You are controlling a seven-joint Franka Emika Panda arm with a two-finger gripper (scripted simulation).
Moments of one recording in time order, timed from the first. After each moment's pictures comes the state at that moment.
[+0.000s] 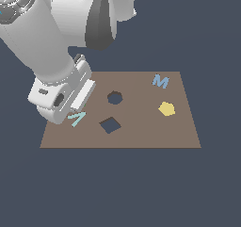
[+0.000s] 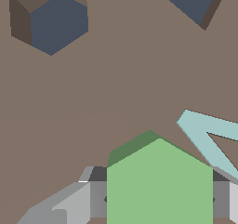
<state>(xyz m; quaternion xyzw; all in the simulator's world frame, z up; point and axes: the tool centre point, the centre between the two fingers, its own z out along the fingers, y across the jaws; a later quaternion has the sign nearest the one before) -0.002 -0.149 0.035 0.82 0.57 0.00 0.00</state>
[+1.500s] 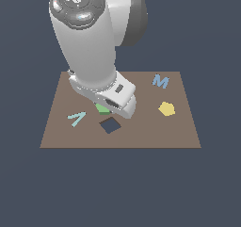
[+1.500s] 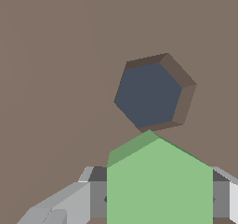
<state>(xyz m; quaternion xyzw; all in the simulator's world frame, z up) 0.019 -0.053 0.039 0.26 0.97 0.00 0.00</state>
